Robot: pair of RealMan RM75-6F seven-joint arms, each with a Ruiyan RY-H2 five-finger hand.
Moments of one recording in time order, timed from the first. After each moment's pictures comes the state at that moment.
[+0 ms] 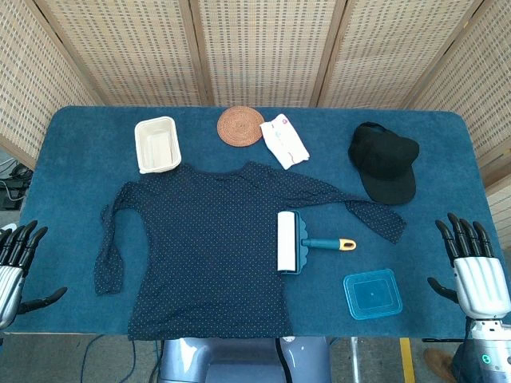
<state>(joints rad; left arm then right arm) -0.04 -1.06 0.00 -1.73 1.61 1.56 0.07 0.09 -1.09 0.09 -1.69 -1.53 1.54 -0.18</state>
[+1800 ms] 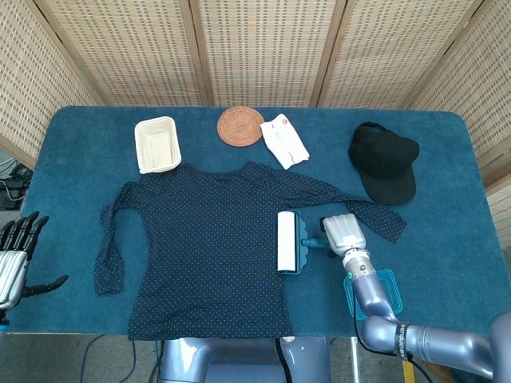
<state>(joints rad) -0.10 -1.07 -0.05 -1.72 1.46 1.44 0.09 0.77 -1.53 0.16 -1.58 -0.63 1.03 -0.85</state>
